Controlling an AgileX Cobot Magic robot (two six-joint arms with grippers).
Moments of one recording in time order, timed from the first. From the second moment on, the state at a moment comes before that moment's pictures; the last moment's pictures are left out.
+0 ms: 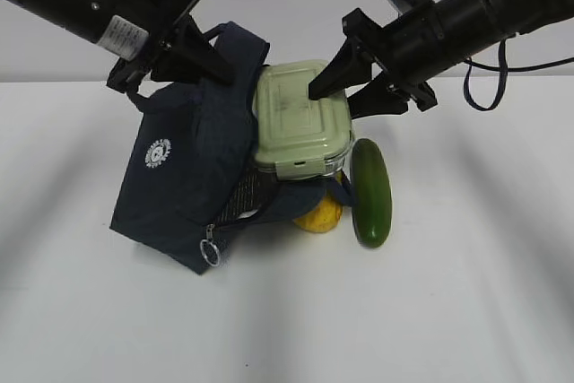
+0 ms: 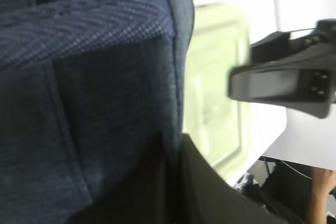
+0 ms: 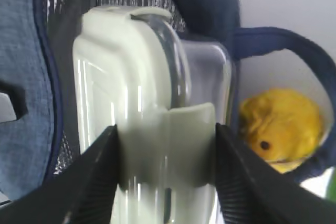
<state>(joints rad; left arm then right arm) -0.23 1.84 -1.50 -0.91 1.03 0.33 0.15 1.96 -1.52 0.97 1.06 -0.50</state>
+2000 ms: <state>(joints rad) -0.15 1.84 -1.50 -0.96 1.12 0.55 0.24 1.97 -1.82 0.60 1.22 -0.39</state>
